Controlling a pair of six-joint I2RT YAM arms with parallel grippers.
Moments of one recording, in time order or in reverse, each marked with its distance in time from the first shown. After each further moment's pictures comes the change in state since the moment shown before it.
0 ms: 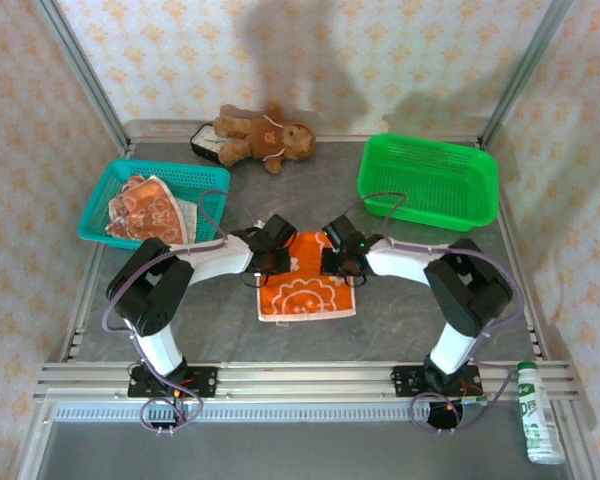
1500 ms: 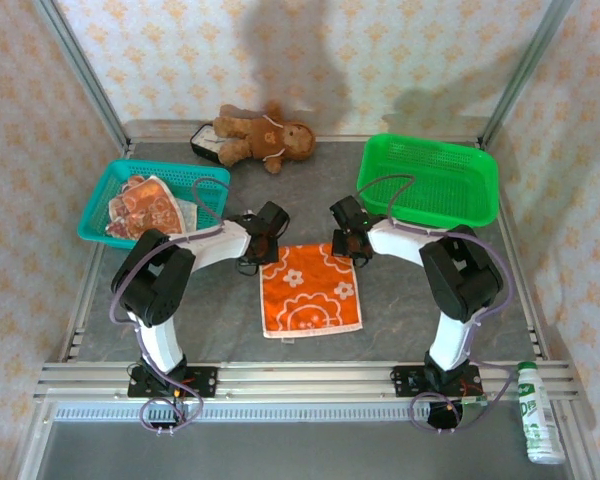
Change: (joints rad) left arm 0.107 0.080 0.142 -0.167 -0.114 0.101; right arm -0.126 0.139 0.200 -0.119 0.132 -0.066
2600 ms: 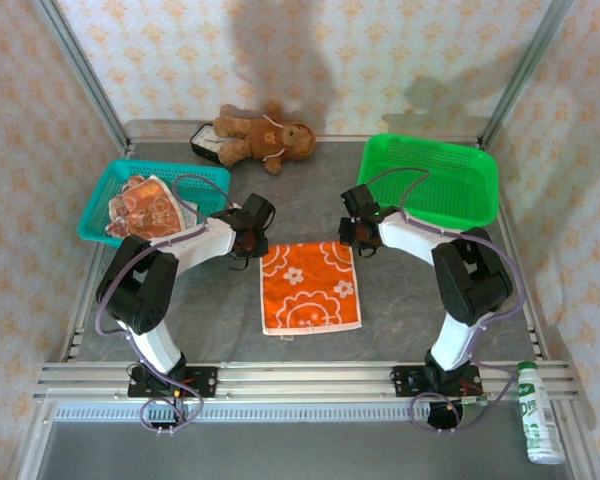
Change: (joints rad) left arm 0.074 -0.093 -0.036 0.003 0.016 -0.003; right arm -0.065 -0.048 0.033 -0.015 -0.057 -0.007
